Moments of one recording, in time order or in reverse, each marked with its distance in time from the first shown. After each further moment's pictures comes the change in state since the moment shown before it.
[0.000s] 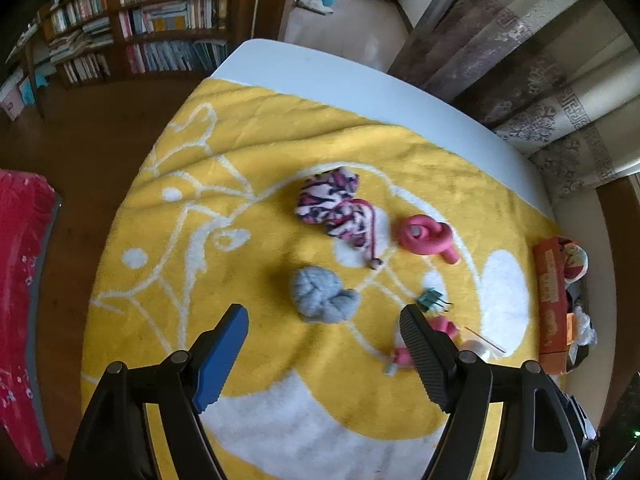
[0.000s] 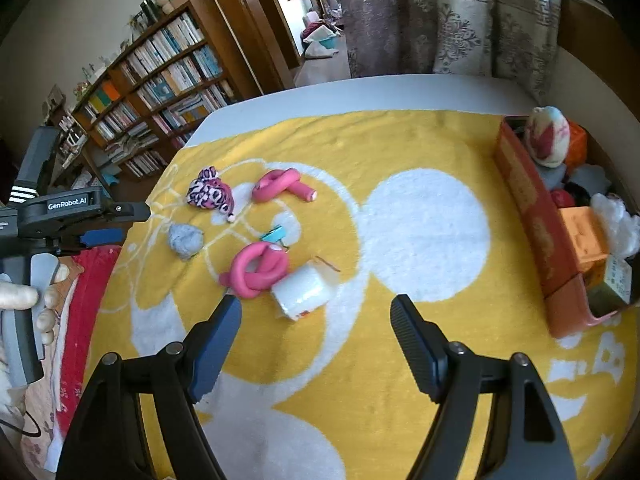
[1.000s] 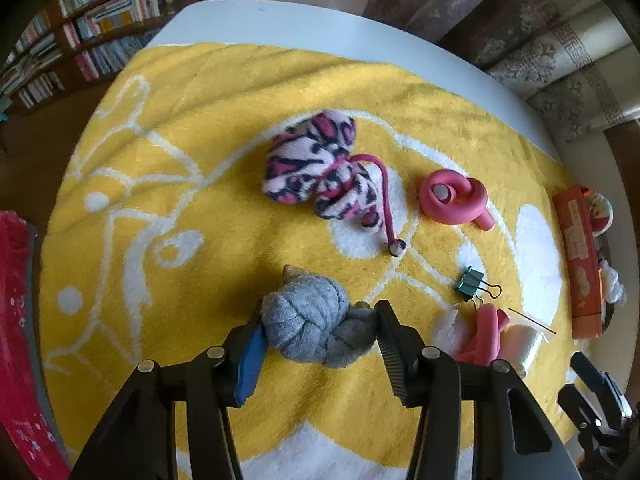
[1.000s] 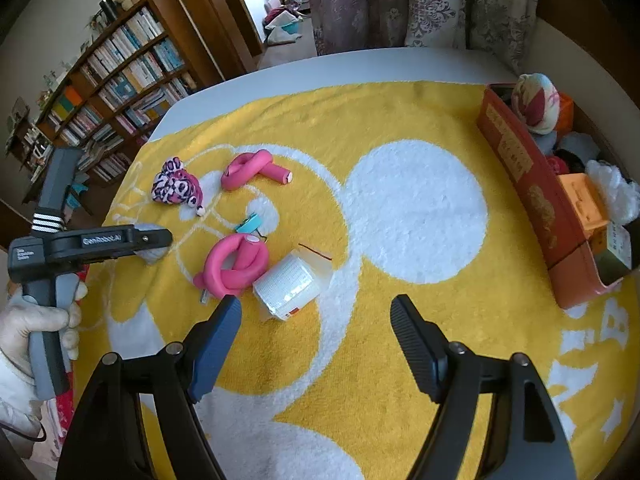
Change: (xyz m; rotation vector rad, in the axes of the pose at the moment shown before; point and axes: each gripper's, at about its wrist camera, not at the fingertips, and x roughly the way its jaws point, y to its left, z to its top) left arm 0.074 -0.002 0.007 0.148 0.111 -0.036; right arm 0.026 0.002 -0.001 0.088 0.056 -0.102
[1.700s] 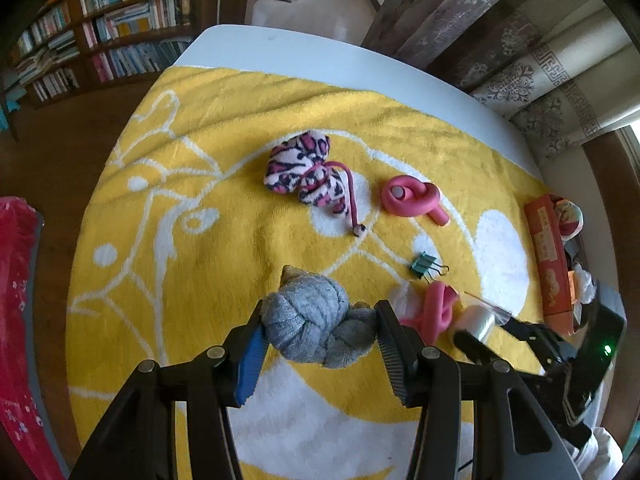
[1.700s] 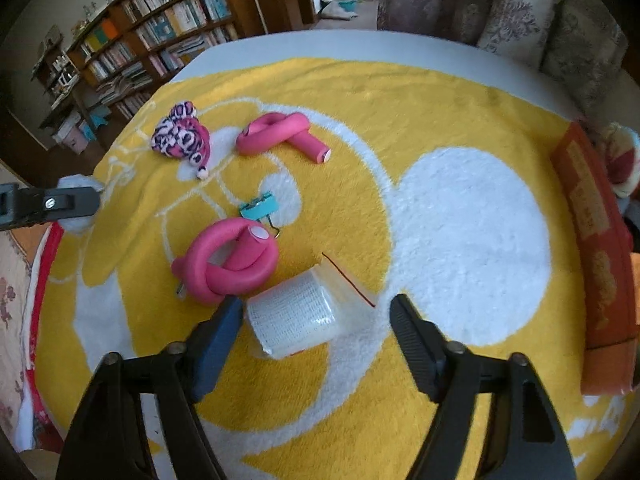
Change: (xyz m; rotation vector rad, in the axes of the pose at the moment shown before) left arm -0.058 -0.018 -0.031 -0.043 -0.060 -0.003; right arm 0.061 0.015 0.014 -0.226 0.098 0.044
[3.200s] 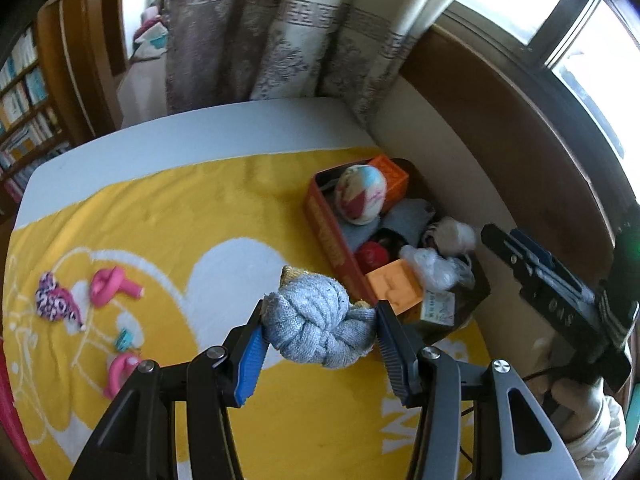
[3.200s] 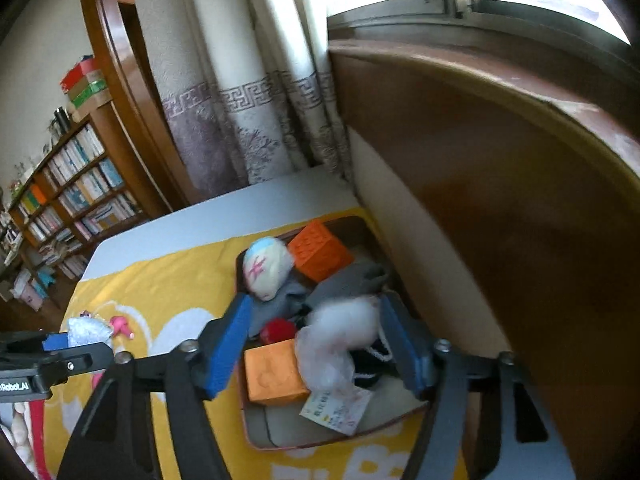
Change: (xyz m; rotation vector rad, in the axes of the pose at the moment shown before) left arm -0.004 -0.328 -0.001 0.387 -0.056 -0.132; right arm -0.201 -0.255 -0.021 0.353 -0.448 -0.214
